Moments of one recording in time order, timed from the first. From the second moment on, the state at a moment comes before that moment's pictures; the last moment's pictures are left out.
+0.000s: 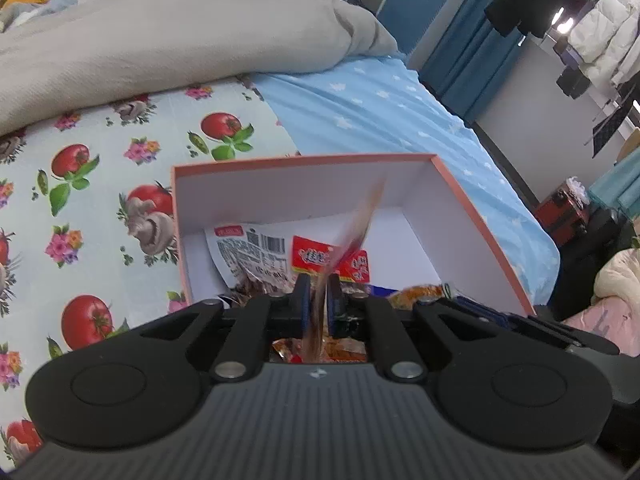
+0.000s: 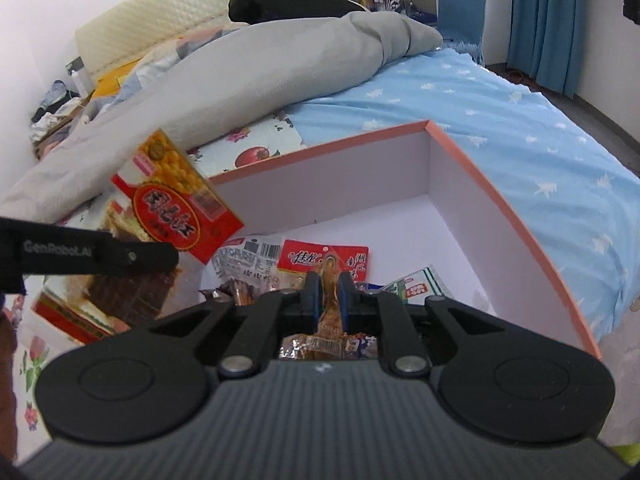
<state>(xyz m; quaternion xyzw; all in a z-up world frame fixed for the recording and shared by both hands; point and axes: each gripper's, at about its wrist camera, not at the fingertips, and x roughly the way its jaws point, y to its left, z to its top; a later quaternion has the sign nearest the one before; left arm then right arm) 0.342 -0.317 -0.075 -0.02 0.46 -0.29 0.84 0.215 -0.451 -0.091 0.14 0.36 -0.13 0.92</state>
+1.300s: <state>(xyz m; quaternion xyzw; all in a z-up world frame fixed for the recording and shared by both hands) 0.160 -0.187 0.092 0.00 0.26 -0.29 0.92 0.067 -0.377 0.052 0.11 0.20 -0.13 0.97</state>
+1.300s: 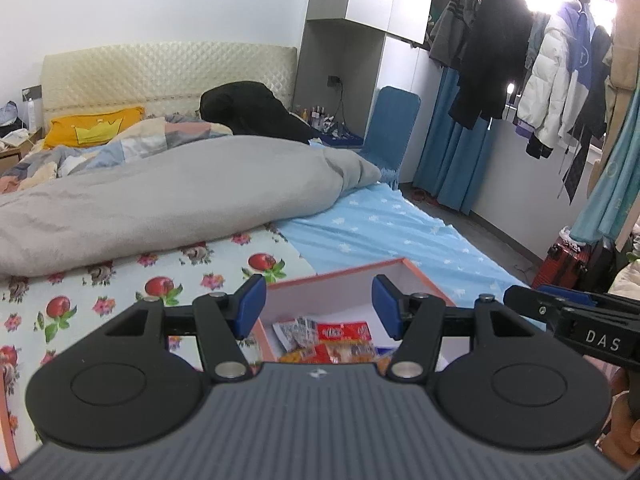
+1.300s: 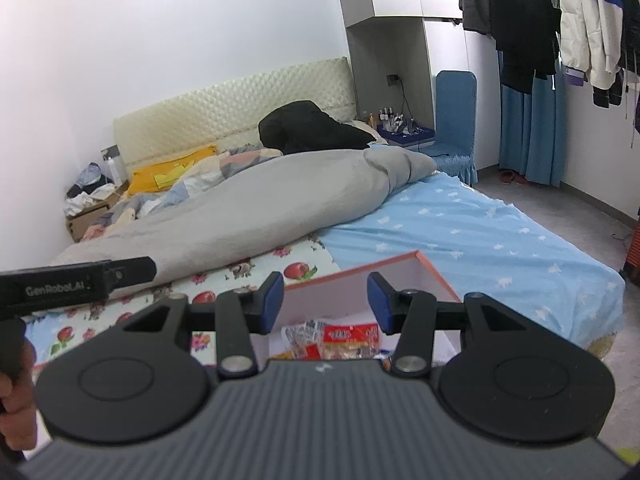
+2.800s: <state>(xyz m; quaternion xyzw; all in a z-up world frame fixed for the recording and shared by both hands) 0.107 -0.190 0.039 0.03 0.29 -0.29 0.91 0.015 -0.366 0.003 0.11 0.23 -0.16 0.95</state>
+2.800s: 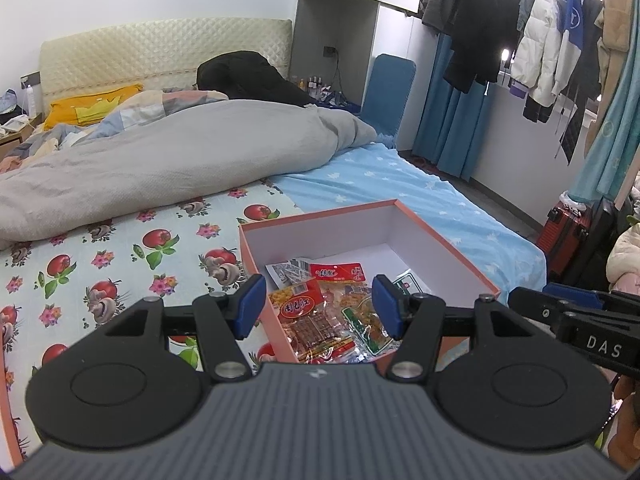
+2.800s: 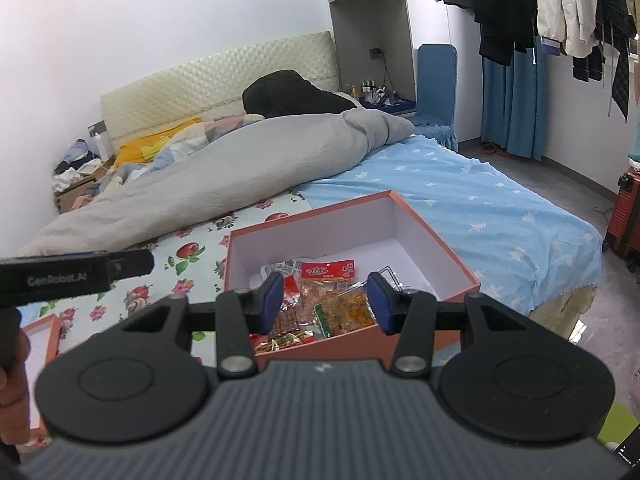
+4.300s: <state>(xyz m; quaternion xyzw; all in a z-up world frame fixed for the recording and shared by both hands) 0.112 -0.193 0.043 0.04 0.30 -0.27 0.92 0.015 -0.375 -0.005 0.11 0.23 -0.19 0.95</state>
